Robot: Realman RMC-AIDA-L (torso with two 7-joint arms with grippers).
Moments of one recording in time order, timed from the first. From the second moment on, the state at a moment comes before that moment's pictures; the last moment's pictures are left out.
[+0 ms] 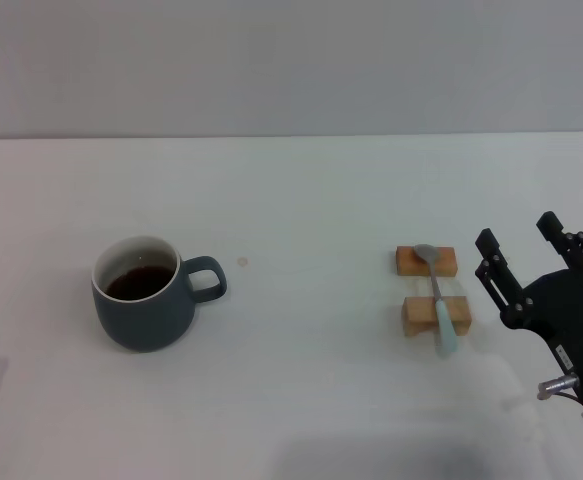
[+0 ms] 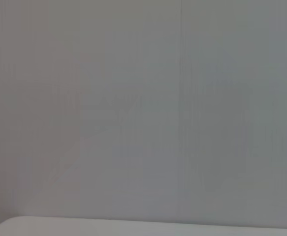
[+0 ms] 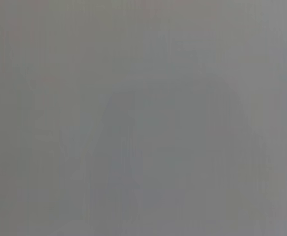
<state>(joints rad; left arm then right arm) -0.07 -2.07 -0.17 -0.21 1.60 1.48 -0.08 0.29 2.09 0.19 0.40 -1.87 -1.42 -0.07</state>
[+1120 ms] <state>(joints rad) -0.12 -2.07 -0.20 -0.21 1.60 1.42 -0.08 0.25 2.09 0.23 0.41 -1.82 -1.44 -0.07</state>
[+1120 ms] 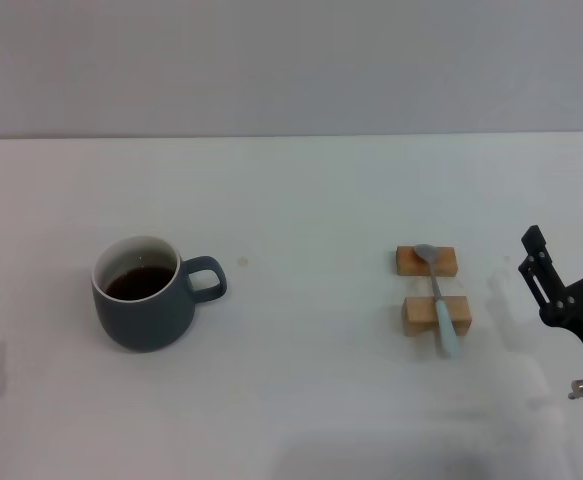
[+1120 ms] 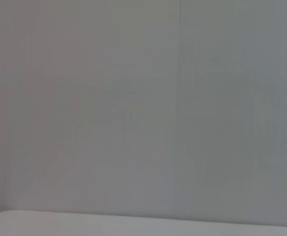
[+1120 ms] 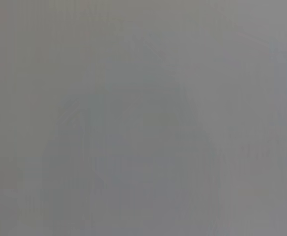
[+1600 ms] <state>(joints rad) -0.16 -2.07 -0.16 -0.21 1.61 1.39 -0.08 0.24 2.09 0.23 0.40 -1.82 -1.48 -0.07</state>
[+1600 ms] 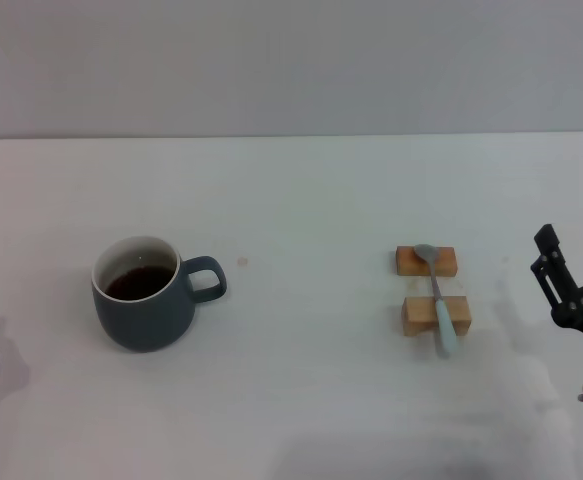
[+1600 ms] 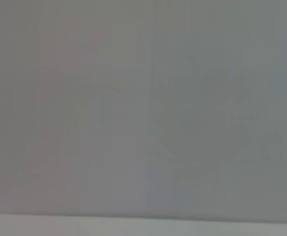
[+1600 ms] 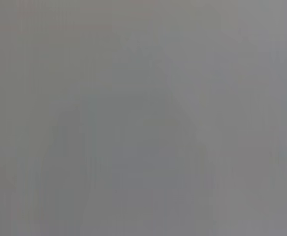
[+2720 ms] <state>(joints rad) -0.28 -2.07 -0.05 -0.19 1.67 1.29 -0.08 0.23 2.09 0.20 0.42 -1.83 -1.50 -0.07</state>
